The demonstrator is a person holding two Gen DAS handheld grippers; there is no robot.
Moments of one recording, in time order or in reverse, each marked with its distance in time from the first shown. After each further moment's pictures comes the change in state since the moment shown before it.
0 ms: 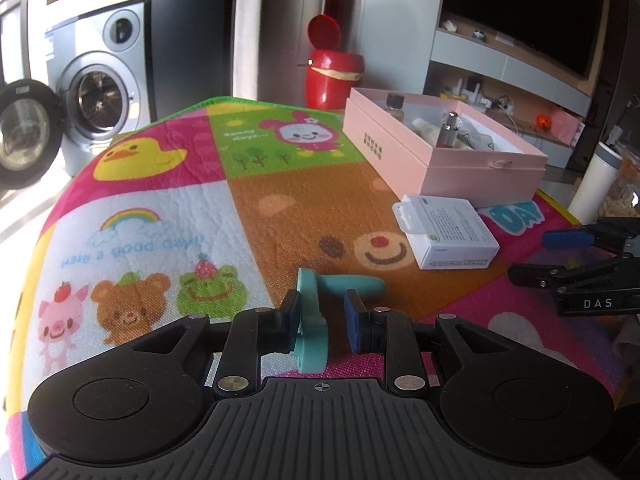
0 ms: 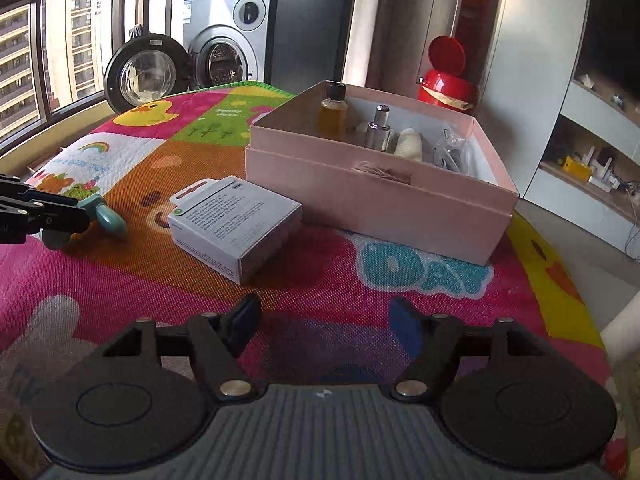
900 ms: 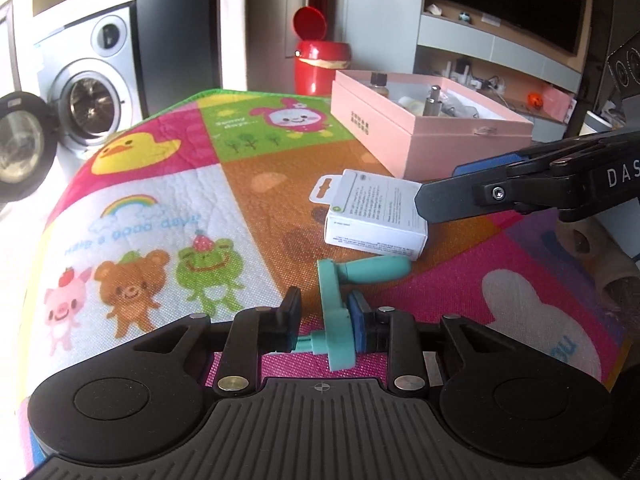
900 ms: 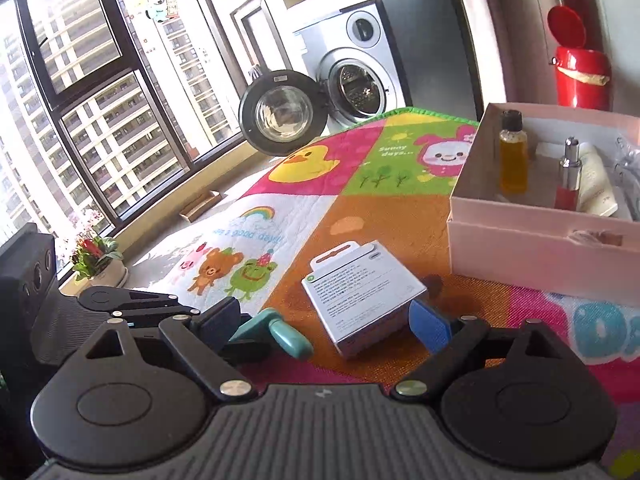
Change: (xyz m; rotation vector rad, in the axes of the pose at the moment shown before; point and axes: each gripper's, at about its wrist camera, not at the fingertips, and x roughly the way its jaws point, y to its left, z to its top) left arm -0.014 -0.003 -0.019 0.069 0.009 0.008; right arm 0.014 0.056 0.058 -0.018 -0.086 0.388
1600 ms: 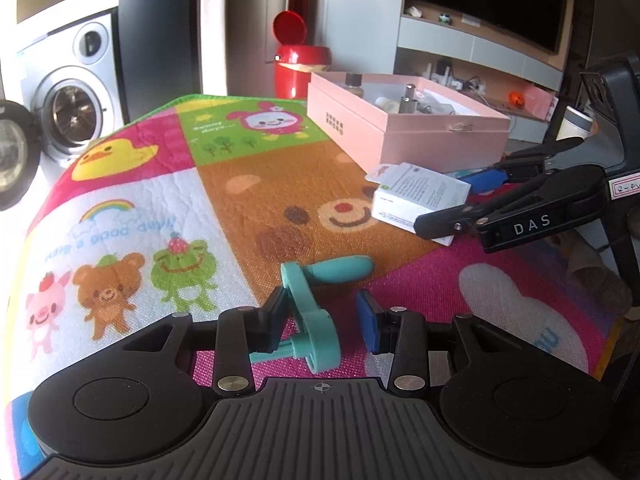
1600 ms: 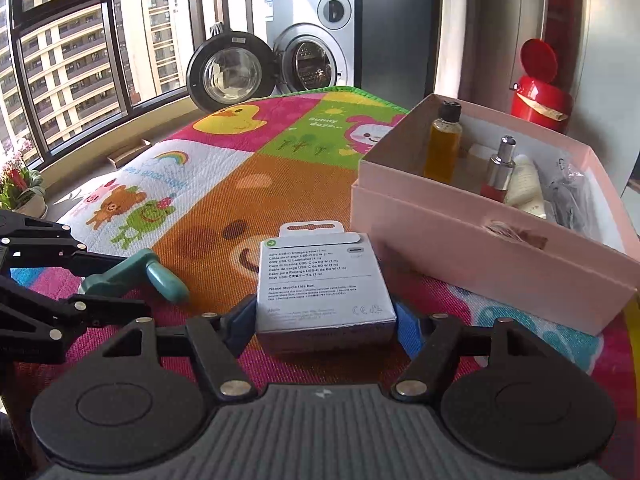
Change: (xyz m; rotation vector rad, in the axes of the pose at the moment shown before) left arm 0.002 -0.010 -0.003 0.024 -0.014 -0.049; right arm -0.006 -0.036 -0.032 -0.070 0.119 -0.207
